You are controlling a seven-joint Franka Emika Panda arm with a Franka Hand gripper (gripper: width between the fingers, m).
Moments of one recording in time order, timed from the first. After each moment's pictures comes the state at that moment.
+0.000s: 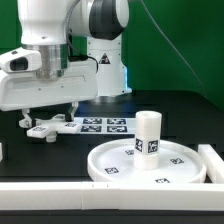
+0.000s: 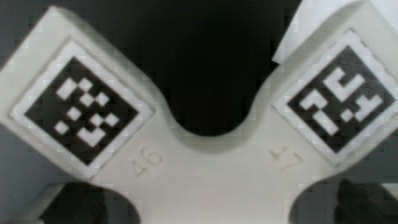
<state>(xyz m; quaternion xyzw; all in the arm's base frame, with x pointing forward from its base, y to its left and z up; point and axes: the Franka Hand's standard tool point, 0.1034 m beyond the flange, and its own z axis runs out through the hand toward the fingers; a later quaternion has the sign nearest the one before) 0.407 -0.138 0.029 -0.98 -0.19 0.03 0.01</state>
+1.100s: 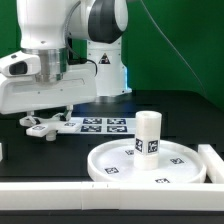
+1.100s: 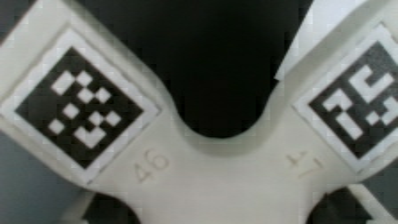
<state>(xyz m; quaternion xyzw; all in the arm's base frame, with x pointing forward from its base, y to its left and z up) 0.403 -0.140 0.024 -0.98 -0.19 0.03 0.01</state>
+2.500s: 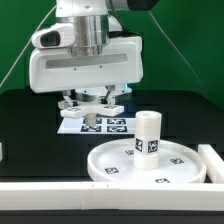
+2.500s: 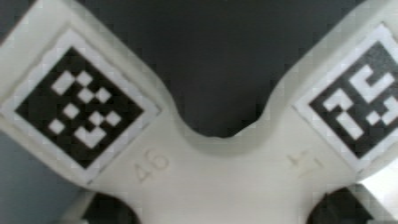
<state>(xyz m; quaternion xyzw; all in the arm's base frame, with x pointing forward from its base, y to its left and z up) 0.477 -0.057 0.080 -1.00 -0.08 0.01 0.03</state>
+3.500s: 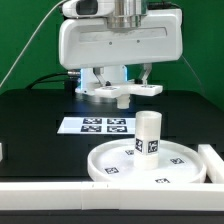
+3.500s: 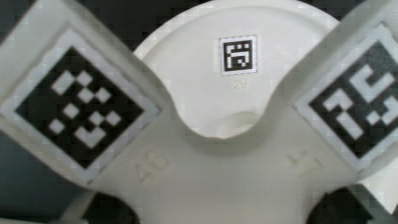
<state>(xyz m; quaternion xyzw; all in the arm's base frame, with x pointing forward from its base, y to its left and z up) 0.527 -0.001 0.128 -0.99 -0.10 0.00 0.03</state>
